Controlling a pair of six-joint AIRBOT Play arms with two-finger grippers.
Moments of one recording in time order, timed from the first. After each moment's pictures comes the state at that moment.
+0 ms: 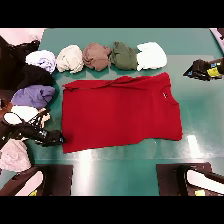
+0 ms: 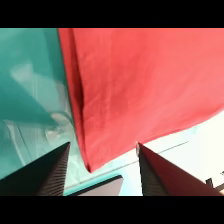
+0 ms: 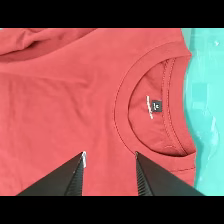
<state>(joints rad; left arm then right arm) 0.22 -0.95 0.47 1.06 -1.33 -1.28 -0.21 -1.26 1.46 -1.17 1.36 1.50</state>
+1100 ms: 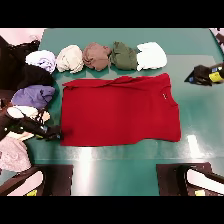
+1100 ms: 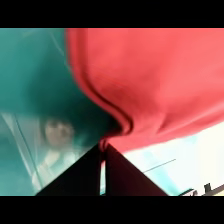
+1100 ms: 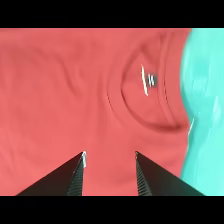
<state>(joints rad) 0.22 -1.09 0.59 1.05 -1.34 -1.26 -0.26 -1.24 1.41 -1.18 1.50 1.45</state>
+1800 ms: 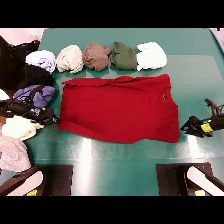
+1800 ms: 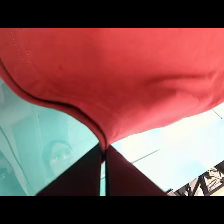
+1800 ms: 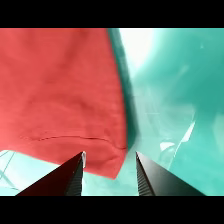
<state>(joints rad) 0.22 -1.09 0.83 0.99 -1.43 -1.25 -0.55 -1.06 0.66 -1.17 1.41 1.36</state>
